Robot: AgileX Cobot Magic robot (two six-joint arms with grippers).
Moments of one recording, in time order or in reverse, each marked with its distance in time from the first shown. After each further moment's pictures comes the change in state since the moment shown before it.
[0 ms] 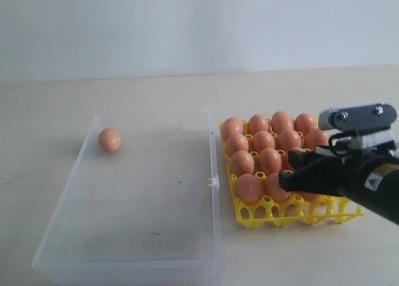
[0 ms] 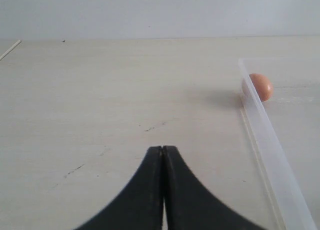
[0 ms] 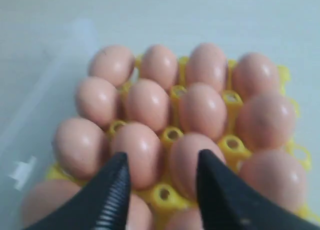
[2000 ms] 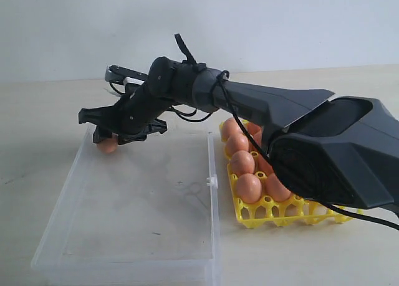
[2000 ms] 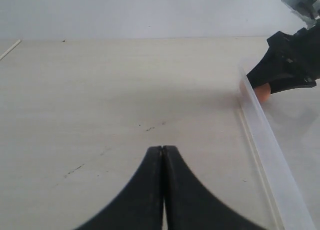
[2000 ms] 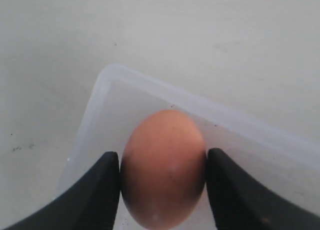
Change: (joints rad) left arm 0.000 0.000 0.000 0.000 0.000 0.000; right arm 0.221 1.135 -1.951 0.338 1.286 0.086
